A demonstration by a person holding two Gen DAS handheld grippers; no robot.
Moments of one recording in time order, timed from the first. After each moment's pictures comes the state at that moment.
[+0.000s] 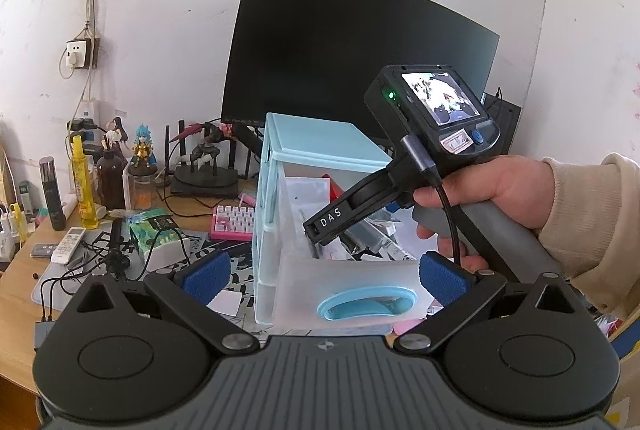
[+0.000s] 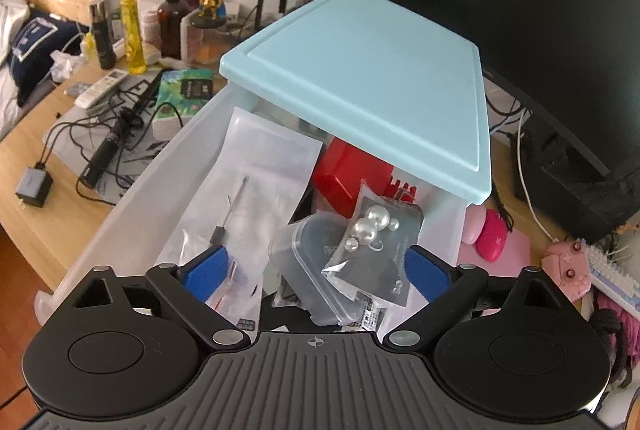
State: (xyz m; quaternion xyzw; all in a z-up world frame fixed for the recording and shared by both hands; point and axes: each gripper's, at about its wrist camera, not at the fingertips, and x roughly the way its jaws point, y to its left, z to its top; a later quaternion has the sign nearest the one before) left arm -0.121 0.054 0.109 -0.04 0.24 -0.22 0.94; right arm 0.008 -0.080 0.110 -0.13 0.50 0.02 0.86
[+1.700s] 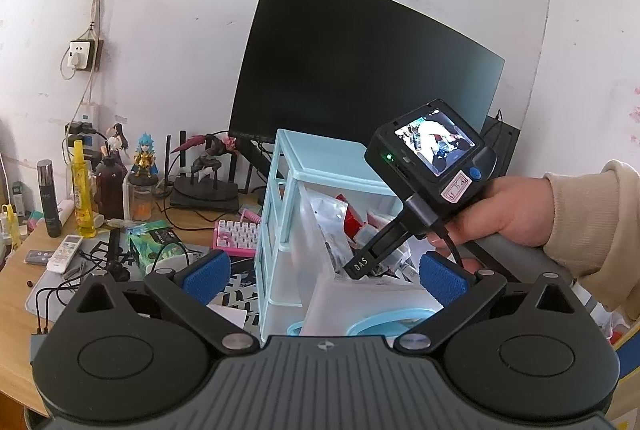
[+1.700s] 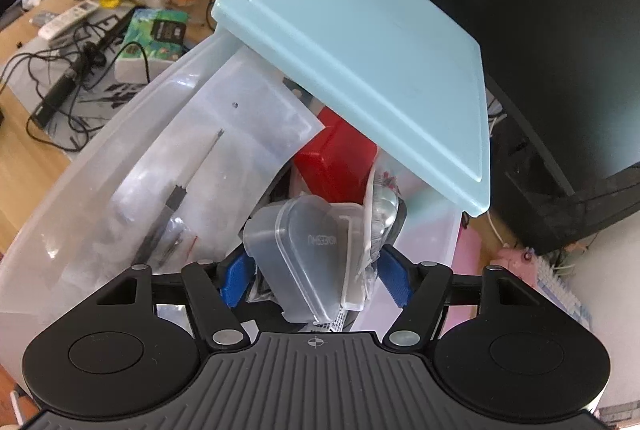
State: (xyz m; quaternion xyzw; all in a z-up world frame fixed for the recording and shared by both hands) left arm -0.105 0.082 0.105 -0.07 0.22 -0.23 0.94; right arm 0.022 -0.061 0.084 -0.26 0.53 -0.02 0.81
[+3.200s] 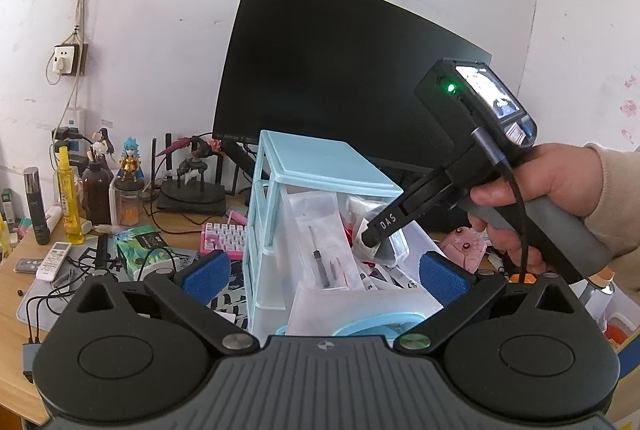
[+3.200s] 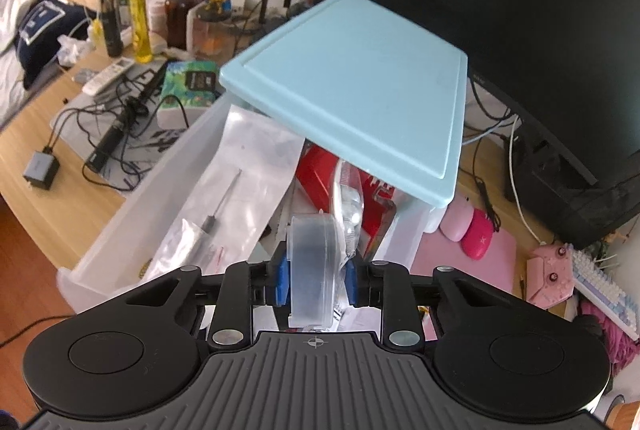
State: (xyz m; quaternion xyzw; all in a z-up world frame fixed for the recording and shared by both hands) left arm -0.099 0.074 0.105 -0.06 0.22 -0.26 0.94; right arm 0.000 -0.086 0.141 -0.16 0.51 0.03 0.85
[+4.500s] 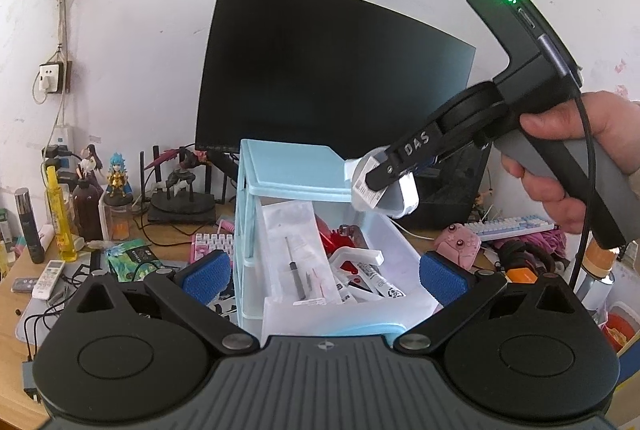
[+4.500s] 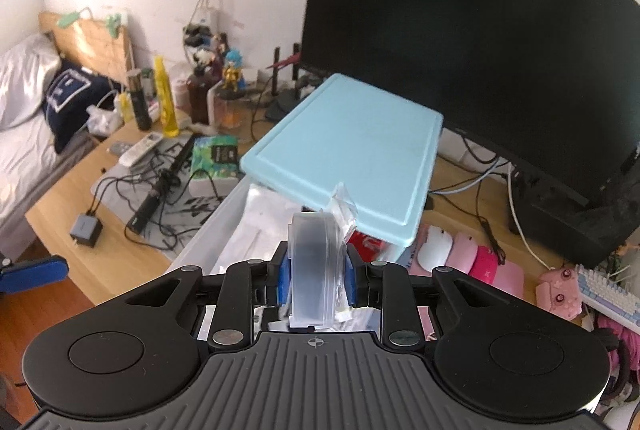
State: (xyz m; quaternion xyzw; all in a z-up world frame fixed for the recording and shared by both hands) left arm -0.105 0.050 0.116 -0.03 0.21 -0.27 0.94; right arm -0.032 -0.110 0.216 -0.10 0.43 0.06 0.89
